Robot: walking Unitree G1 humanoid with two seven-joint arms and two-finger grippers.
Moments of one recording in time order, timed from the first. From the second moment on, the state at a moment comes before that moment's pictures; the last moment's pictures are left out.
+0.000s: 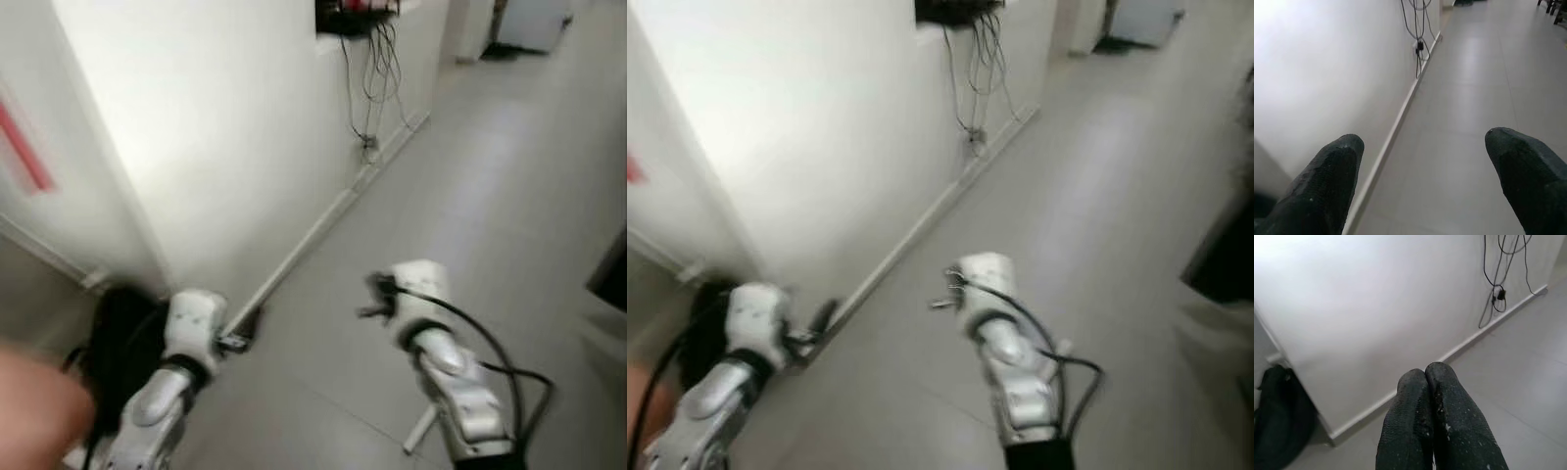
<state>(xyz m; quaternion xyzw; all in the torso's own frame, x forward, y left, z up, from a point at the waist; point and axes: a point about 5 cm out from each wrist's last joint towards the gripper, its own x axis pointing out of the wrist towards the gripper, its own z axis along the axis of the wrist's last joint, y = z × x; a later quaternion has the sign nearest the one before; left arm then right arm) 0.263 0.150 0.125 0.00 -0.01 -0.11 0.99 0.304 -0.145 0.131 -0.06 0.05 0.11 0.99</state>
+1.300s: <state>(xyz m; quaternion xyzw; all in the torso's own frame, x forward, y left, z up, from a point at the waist) 0.265 0.149 0.126 0.00 -0.01 -0.12 0.99 0.305 -0.154 0.131 -0.03 0.05 0.09 0.99</state>
